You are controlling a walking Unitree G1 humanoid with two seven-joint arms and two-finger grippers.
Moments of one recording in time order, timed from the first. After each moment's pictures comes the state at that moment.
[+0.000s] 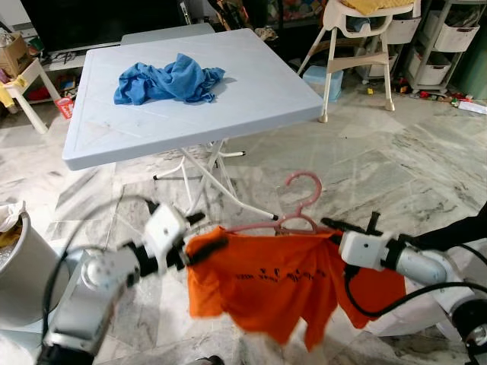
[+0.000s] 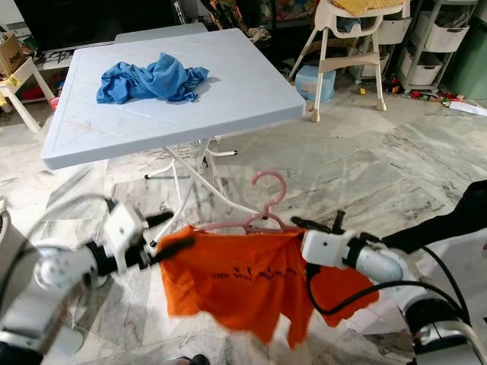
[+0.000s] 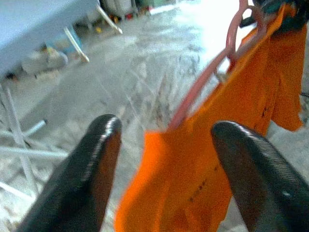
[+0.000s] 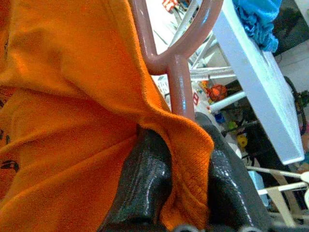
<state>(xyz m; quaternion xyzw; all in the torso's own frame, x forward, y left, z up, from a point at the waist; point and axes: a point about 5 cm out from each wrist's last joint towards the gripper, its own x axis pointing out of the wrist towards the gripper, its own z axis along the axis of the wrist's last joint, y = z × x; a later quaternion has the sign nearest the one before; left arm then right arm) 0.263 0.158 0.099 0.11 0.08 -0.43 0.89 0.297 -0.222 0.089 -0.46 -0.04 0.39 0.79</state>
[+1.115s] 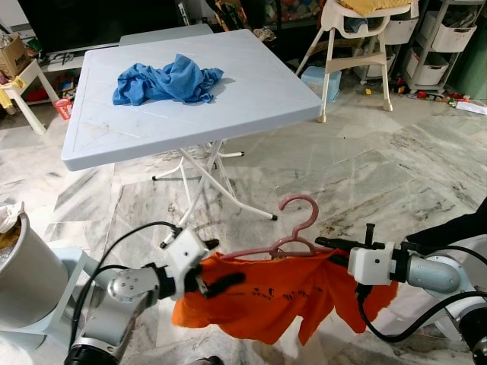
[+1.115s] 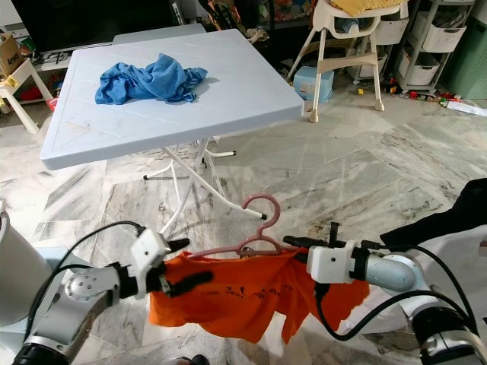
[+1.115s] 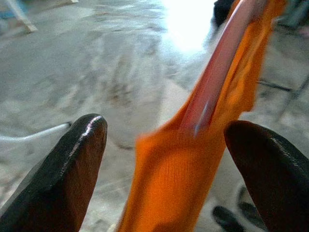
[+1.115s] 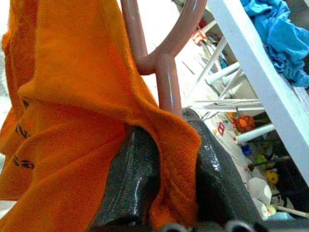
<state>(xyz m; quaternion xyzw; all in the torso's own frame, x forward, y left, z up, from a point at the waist) 0.258 0.133 0.064 0.07 0.14 -0.50 0.85 0.278 -0.219 0.093 -0.43 -0.06 0.51 0.74</state>
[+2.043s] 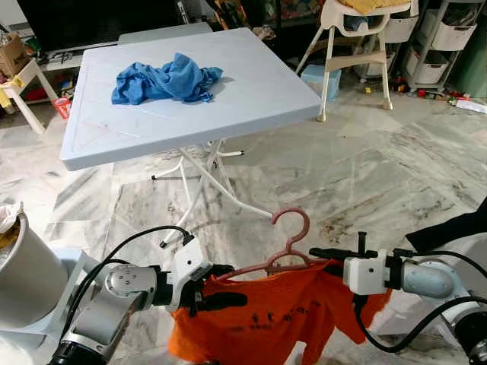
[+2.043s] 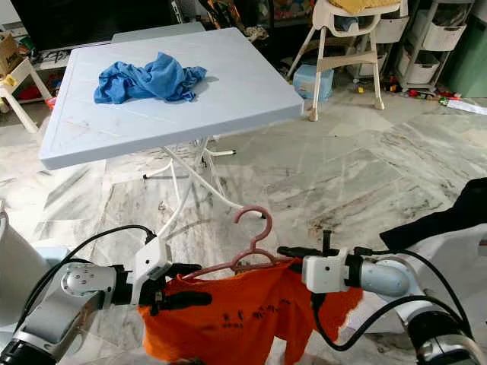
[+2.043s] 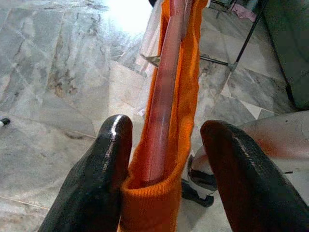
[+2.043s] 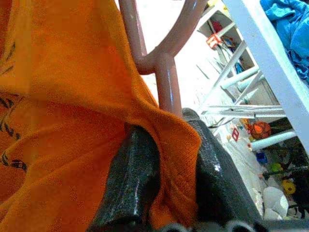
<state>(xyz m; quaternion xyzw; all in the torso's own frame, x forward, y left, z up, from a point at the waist) 0.245 0.136 0.074 0.07 0.19 -0.59 0.78 0.272 -0.212 0.084 -0.42 -0.05 0.53 0.73</state>
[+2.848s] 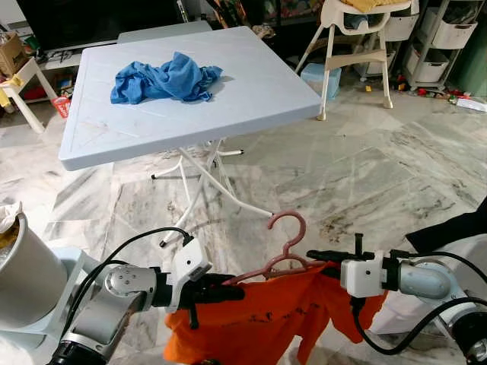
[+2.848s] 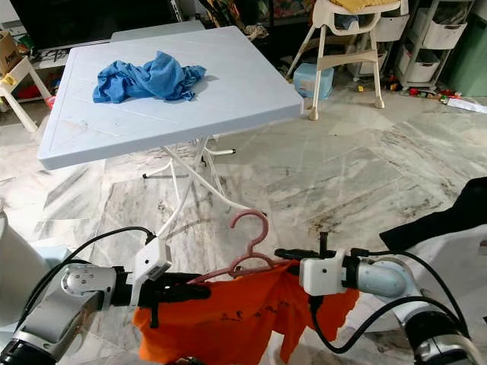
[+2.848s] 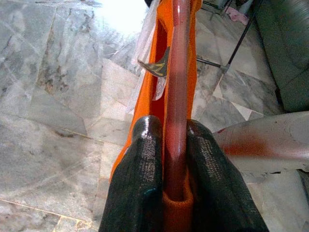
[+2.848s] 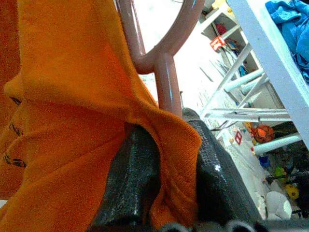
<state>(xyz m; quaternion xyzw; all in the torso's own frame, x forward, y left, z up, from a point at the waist) 0.243 0.137 0.072 0.06 0.20 -0.60 0.77 0.271 -0.207 0.081 -0.42 -0.05 0.54 0.73</state>
